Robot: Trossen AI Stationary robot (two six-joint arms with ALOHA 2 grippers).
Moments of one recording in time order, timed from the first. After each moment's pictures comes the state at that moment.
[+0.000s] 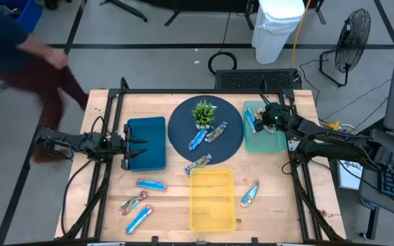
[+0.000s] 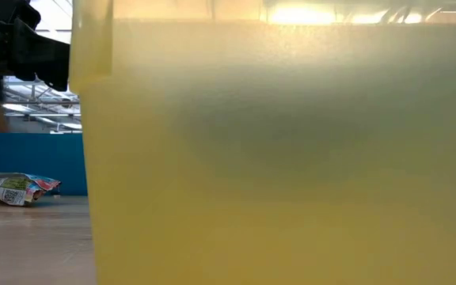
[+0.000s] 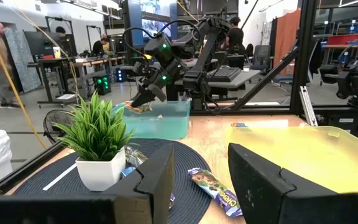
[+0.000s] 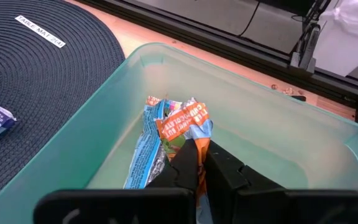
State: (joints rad) left arm -0.25 0.02 0.02 0.06 -0.29 0.04; right arm -0.64 0.83 0.28 -0.16 0.36 0.27
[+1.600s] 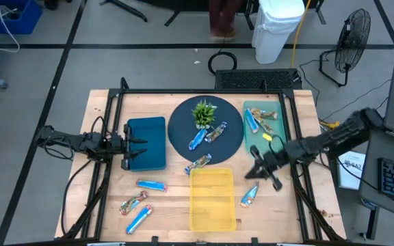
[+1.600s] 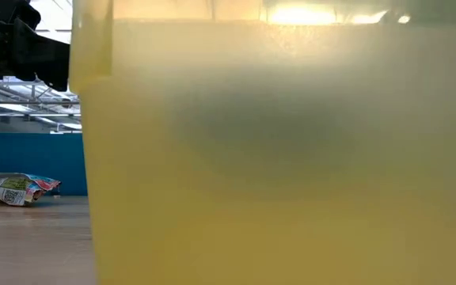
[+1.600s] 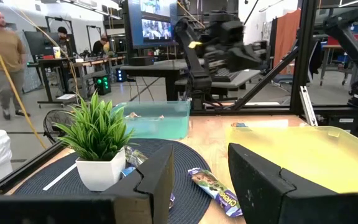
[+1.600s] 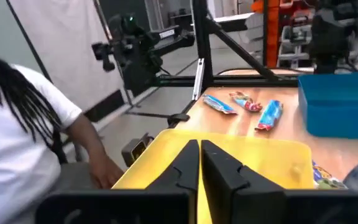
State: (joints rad) left arm -0.25 0.02 0.02 0.06 -0.29 0.04; right arm 0.43 0.80 0.28 0.42 -0.05 0.18
